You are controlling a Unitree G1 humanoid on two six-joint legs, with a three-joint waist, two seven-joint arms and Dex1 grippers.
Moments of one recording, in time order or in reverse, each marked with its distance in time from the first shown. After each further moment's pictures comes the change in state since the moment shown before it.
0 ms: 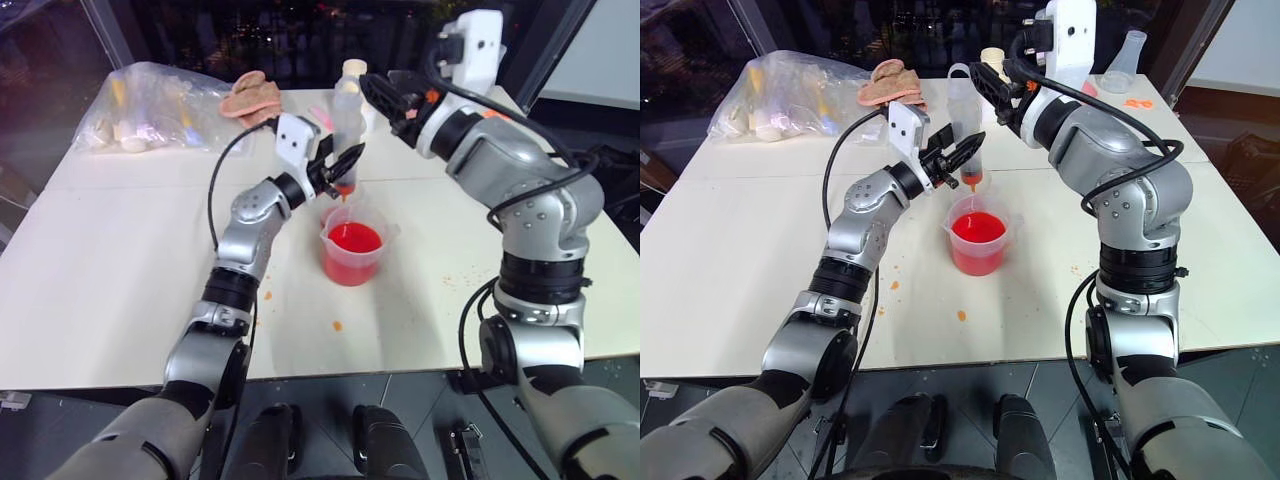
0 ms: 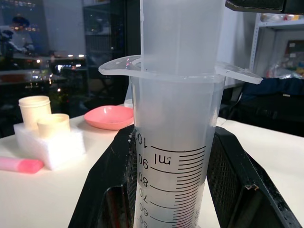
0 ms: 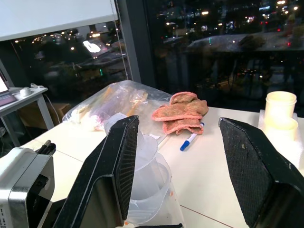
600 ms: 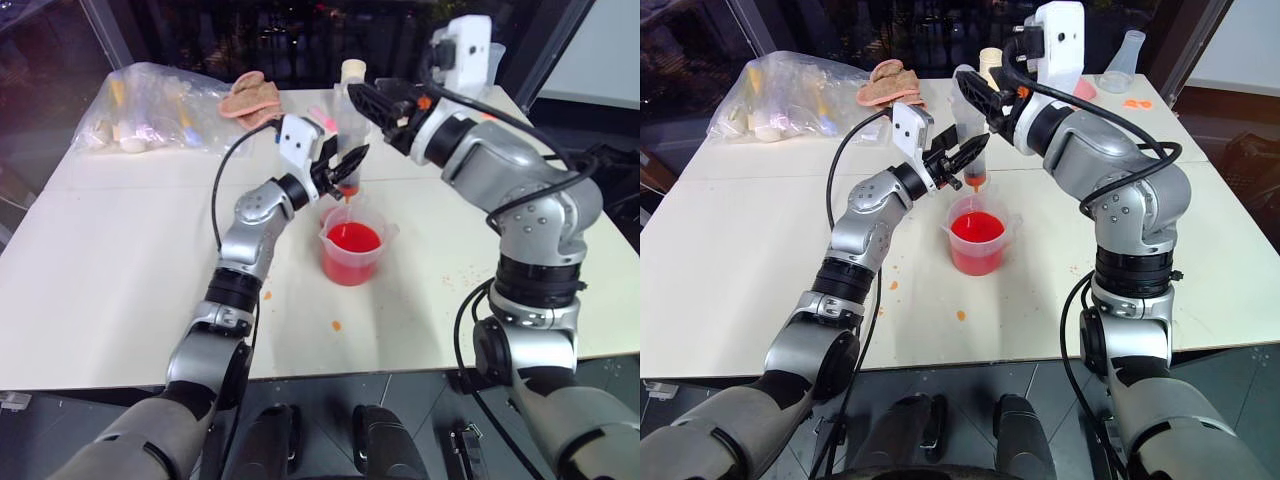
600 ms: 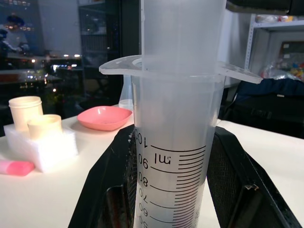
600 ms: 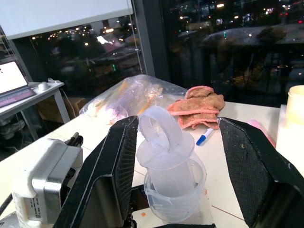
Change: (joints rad) left arm 0.000 -0.008 -0.005 0.000 0.000 0.003 -0.003; right arm 0.014 0.024 -0.006 -0.041 -0.003 0.065 0.028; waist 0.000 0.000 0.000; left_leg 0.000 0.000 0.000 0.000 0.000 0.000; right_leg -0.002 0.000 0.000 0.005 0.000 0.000
